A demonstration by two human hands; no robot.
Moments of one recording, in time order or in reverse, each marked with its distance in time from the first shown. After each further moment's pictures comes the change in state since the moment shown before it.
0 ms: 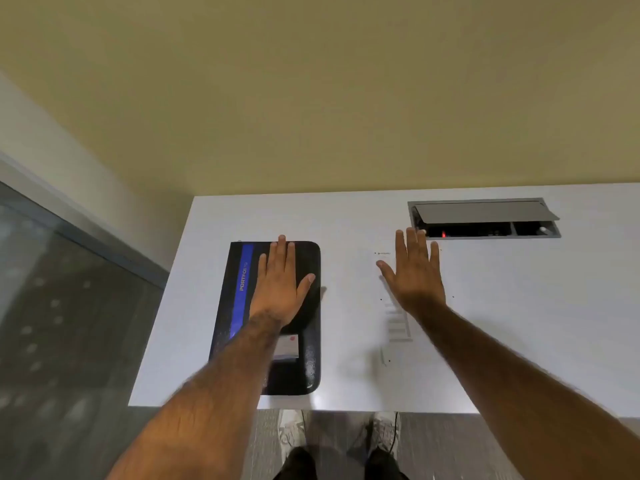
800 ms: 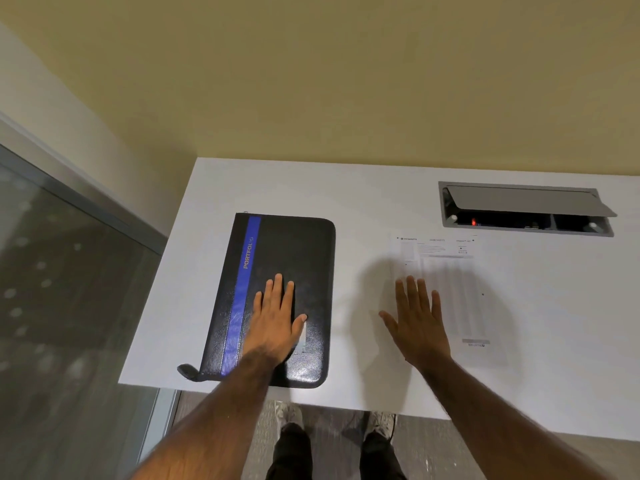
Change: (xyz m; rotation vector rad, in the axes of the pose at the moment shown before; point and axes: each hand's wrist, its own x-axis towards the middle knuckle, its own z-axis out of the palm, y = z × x) left_hand -0.061 -0.051 0.105 0.009 -0.217 -0.107; right_hand -0.067 -0.014 0.112 -0.054 -0.318 -0.077
